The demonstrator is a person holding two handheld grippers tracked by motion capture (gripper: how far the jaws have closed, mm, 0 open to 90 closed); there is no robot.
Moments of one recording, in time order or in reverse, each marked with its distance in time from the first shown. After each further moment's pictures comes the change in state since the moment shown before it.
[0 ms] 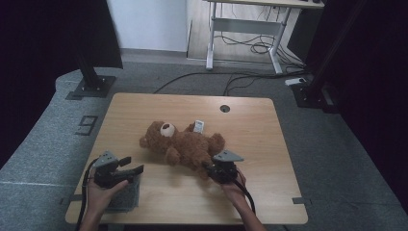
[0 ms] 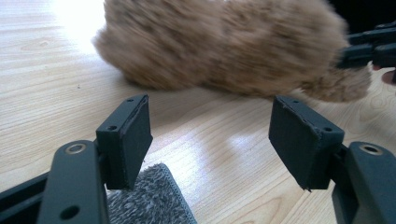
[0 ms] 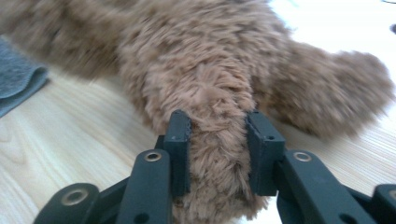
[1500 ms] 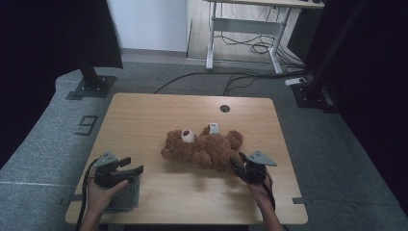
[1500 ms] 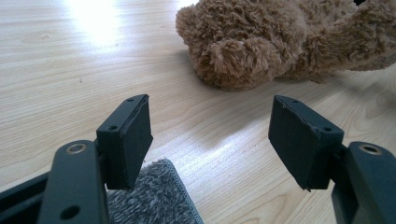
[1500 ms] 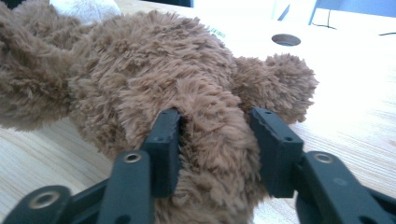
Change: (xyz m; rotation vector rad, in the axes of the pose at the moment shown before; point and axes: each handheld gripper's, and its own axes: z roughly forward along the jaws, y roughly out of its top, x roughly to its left) left arm 0.003 -0.003 0.002 0.016 0.007 -0.005; right arm -0.067 -0.026 -0.045 -0.114 -0.146 0.037
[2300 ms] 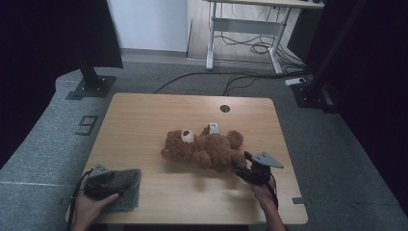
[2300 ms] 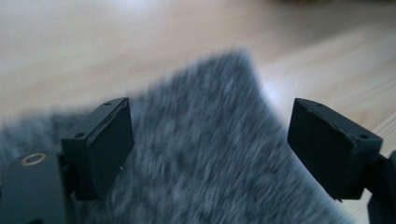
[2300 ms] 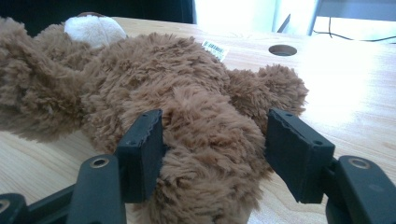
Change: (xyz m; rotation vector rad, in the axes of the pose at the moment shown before) left arm 0.025 -0.054 -0.008 0.237 0.169 -0.029; right arm -0.006 0.001 -0.012 -0.052 0.022 0.045
